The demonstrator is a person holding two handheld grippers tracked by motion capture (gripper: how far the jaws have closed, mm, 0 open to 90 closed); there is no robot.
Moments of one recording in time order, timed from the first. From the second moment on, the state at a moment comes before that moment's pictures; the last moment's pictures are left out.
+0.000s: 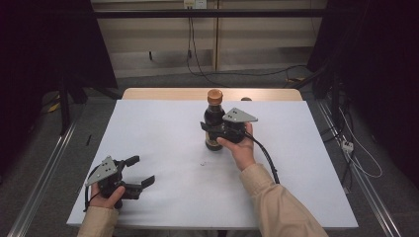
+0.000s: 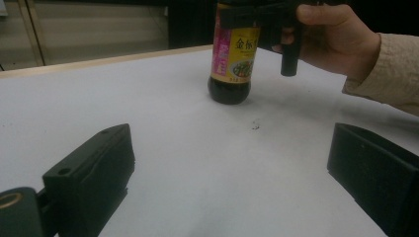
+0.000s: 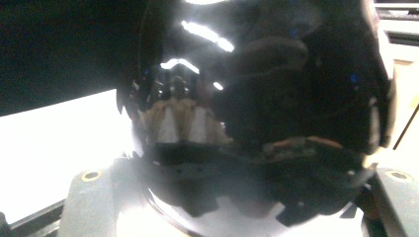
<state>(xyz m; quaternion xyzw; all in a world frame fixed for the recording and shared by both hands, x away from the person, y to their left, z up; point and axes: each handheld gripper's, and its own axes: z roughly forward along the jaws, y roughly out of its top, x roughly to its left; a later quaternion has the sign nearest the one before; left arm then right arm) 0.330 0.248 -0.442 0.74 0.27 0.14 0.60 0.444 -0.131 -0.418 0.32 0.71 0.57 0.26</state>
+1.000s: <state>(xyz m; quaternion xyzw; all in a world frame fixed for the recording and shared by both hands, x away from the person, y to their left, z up) 0.330 0.245 -0.442 0.74 0.28 0.14 0.60 0.436 -0.145 -0.416 0.36 0.71 0.56 0.23</state>
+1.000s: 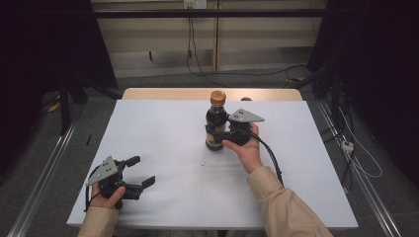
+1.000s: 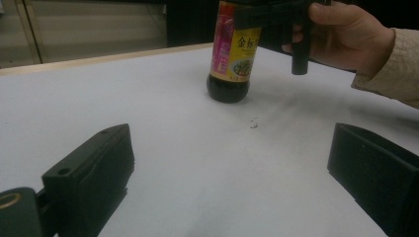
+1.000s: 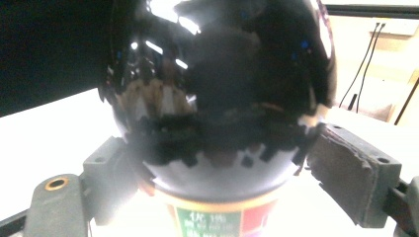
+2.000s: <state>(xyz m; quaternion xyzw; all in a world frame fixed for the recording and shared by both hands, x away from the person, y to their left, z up) 0.332 0.249 -0.444 0.75 0.28 0.14 0.59 0.435 -0.148 -0.429 0.33 0.74 0.55 0.21</state>
